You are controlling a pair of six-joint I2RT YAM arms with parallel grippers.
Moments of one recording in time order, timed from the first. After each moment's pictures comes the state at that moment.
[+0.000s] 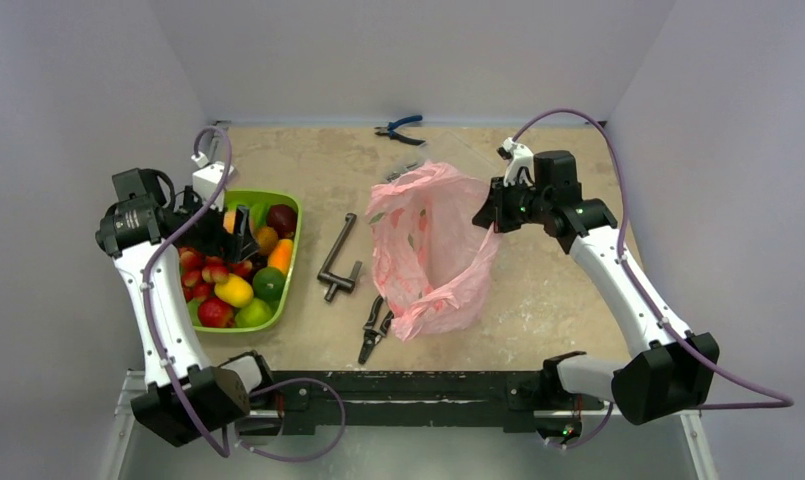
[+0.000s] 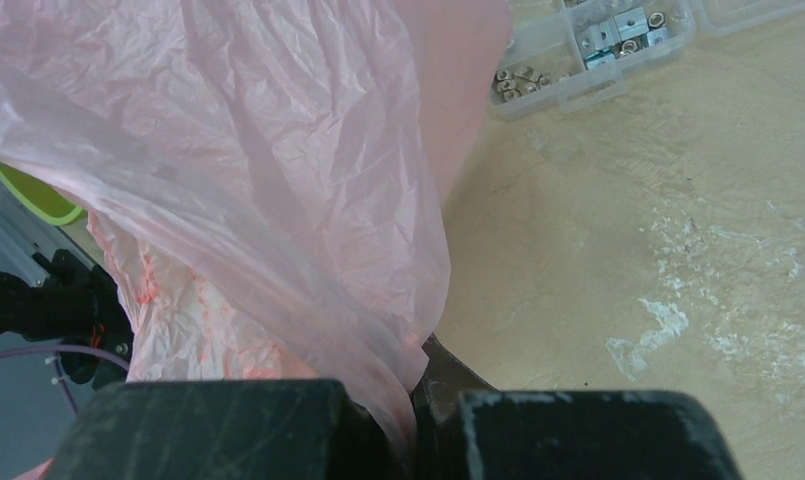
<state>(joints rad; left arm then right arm) 0.43 1.10 1.34 -1.23 0.68 0.62 0.26 1.23 1.15 -0.61 -0.45 0.16</state>
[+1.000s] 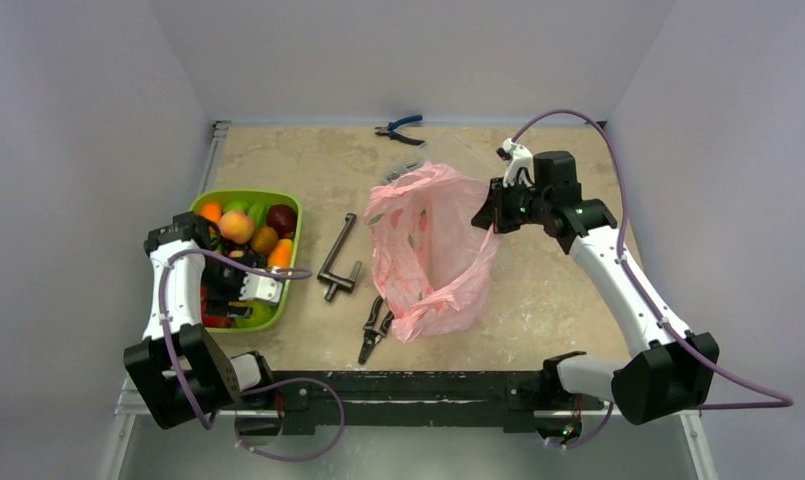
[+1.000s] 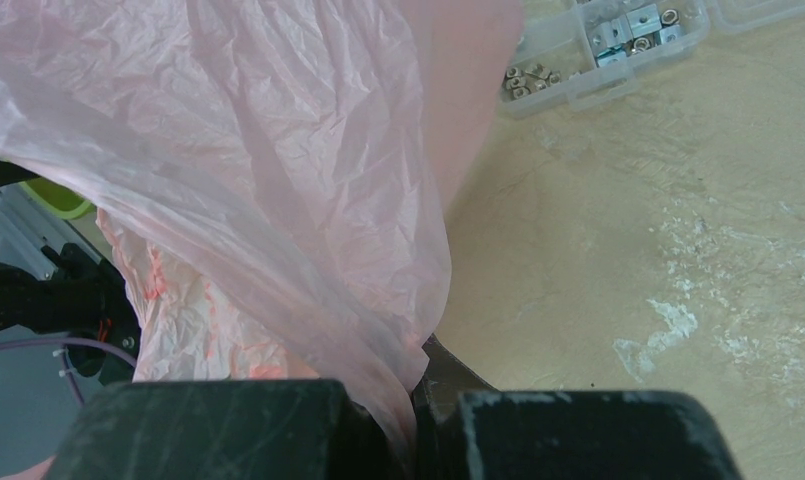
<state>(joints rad) 0.38 1.22 0.96 -1.37 0.32 2.06 0.26 1.23 1.15 -0.61 -0.46 0.16</state>
